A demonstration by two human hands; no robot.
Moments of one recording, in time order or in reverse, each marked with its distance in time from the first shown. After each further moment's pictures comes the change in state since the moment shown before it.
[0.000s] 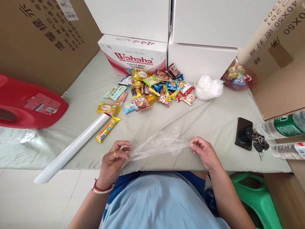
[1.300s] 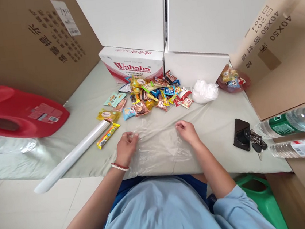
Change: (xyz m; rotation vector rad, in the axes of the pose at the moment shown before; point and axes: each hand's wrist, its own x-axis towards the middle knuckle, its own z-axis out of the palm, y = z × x) left_hand 0.068 -0.019 0.038 0.499 0.296 -0.440; right_hand 0.112 -0.003 0.040 -0.439 0.001 -0.151
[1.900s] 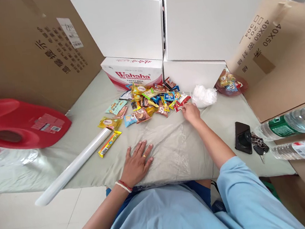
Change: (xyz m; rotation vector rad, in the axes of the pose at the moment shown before) left_hand -0.034 -0.036 0.002 0.780 -0.222 0.784; right_hand 0.110 -0.028 -0.047 -0.591 0.151 -0.022
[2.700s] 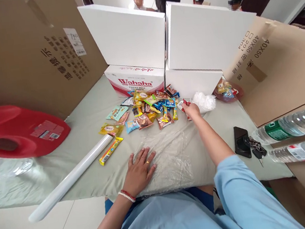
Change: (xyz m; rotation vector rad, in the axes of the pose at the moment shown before) left_hand -0.003 0.003 -0.003 -0.048 0.045 0.015; right_hand 0.035 -0.020 -0.019 -0.153 0.020 0.235
